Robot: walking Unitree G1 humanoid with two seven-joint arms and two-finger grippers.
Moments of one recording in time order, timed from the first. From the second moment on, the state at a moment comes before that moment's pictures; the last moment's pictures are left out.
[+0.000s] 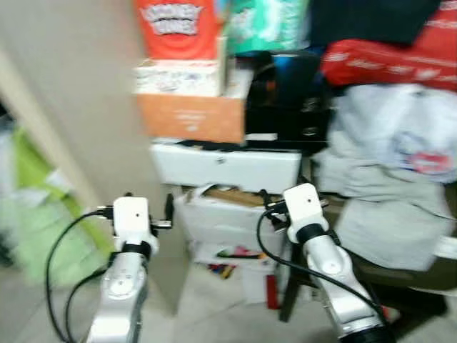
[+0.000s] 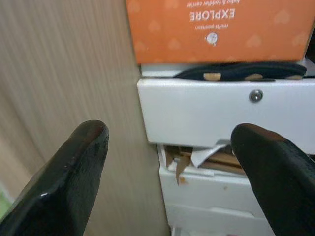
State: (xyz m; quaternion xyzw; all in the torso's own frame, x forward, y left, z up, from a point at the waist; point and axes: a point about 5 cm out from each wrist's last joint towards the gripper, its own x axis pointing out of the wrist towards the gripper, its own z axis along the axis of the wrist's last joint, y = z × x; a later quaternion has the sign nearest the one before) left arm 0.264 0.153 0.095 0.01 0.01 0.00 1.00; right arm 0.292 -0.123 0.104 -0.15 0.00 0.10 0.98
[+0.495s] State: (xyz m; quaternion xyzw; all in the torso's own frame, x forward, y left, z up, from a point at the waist) left arm 0.251 0.155 0.098 -0.01 0.01 -0.01 1.00; right arm 0.291 -0.134 0.102 -0.15 0.00 0.09 0.98
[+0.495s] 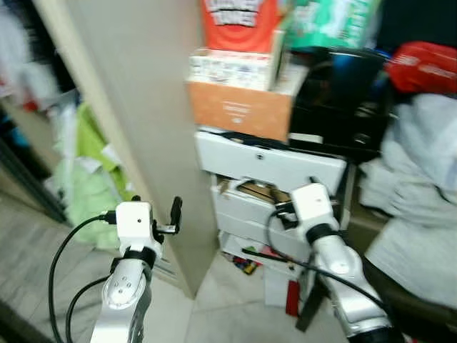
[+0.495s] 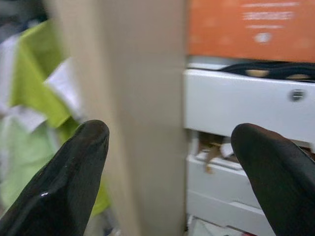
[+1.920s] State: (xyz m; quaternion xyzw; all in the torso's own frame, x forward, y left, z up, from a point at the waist) left arm 0.248 0.173 0.089 -0.05 0.04 0.05 1.00; right arm 0.288 -0.111 0.099 -0.10 0.01 0.16 0.98
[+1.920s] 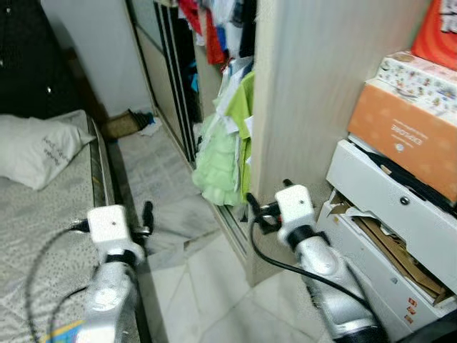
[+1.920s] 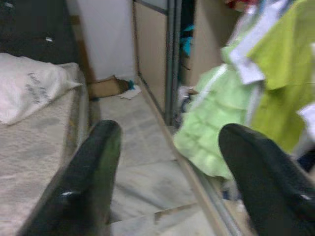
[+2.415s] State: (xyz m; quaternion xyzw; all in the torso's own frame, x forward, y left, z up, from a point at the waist) left arm 0.250 0.174 0.091 -0.04 0.04 0.04 1.00; right arm 0.286 -0.108 0.098 -0.09 0.01 0.16 0.98
